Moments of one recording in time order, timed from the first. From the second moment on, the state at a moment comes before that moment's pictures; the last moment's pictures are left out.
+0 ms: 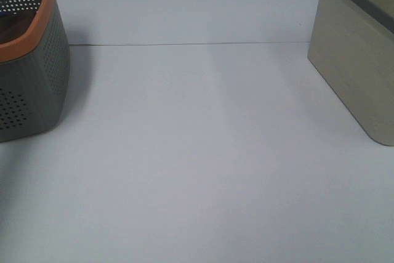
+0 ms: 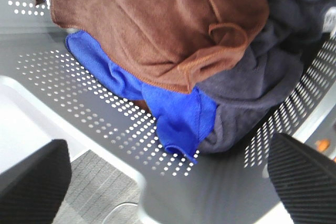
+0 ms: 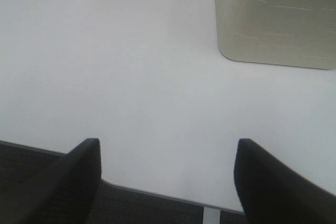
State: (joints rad) left arm 0.16 1.84 -1.82 0.07 1.22 1.03; right arm 0.01 0.00 -0.50 0.13 1.06 -0.17
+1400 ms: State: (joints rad) left arm 0.17 2.15 -1.82 -0.05 1.10 1.30; right arm 0.01 0.00 -0.50 0.13 1.06 -0.17
